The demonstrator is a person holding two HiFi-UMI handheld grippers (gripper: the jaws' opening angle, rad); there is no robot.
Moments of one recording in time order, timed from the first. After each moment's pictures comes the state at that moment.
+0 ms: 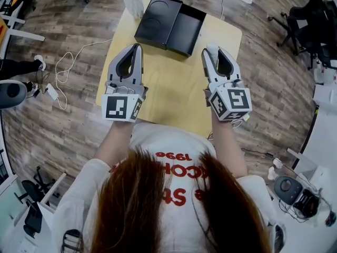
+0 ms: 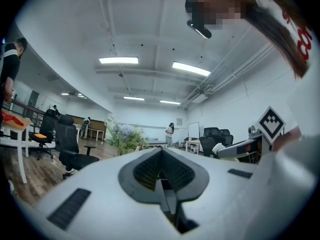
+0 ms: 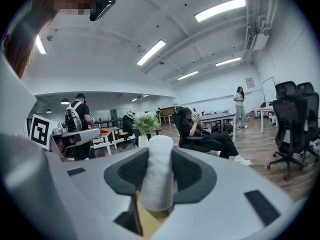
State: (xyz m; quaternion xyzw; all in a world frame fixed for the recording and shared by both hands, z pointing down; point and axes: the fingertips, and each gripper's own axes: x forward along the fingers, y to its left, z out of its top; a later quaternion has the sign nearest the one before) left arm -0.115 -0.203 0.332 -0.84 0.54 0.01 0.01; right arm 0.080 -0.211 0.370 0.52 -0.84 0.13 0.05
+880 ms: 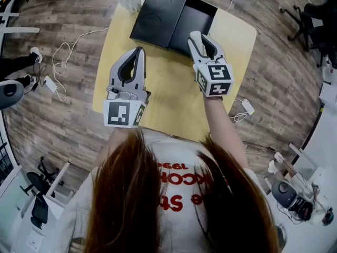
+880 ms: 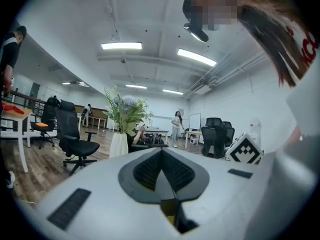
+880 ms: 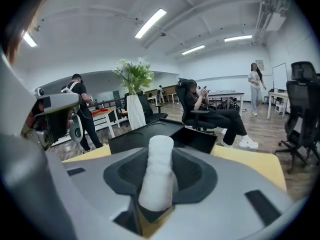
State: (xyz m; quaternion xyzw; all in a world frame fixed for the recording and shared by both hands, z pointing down) left arm -0.112 -0.238 0.396 -0.84 0.54 -0.03 -0.05; right arm 0.034 -0.293 0.513 0.48 -0.84 0.19 0.16
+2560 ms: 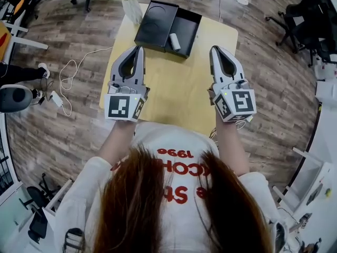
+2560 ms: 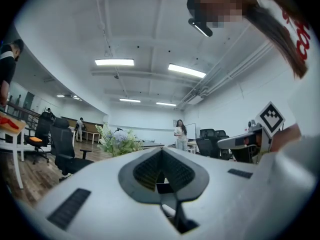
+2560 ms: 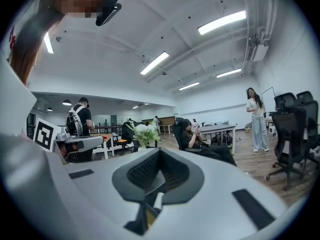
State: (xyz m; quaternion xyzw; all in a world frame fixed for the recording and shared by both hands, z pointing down) left arm -0.105 -0.197 0.318 -0.85 0.52 0.02 0.02; right arm 0.092 -0.198 0.332 0.53 -0.85 0.08 0.02
